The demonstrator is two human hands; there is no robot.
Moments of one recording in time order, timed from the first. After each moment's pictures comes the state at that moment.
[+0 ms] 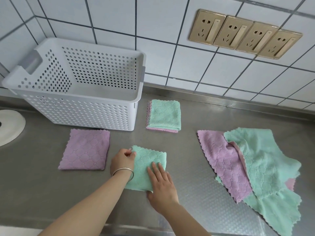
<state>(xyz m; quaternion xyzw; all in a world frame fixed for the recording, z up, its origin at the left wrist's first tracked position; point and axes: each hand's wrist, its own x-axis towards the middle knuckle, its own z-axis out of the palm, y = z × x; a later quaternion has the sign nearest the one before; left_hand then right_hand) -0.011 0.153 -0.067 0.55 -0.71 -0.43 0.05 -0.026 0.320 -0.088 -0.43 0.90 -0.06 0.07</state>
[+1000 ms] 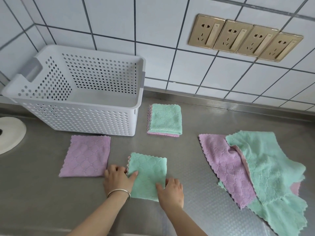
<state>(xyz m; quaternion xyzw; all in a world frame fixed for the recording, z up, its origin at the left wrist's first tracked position) 0.023 0.163 -0.079 0.51 -0.83 -0.22 -0.06 -0.040 0.310 -0.062 -0.07 0.94 -0.18 0.27</state>
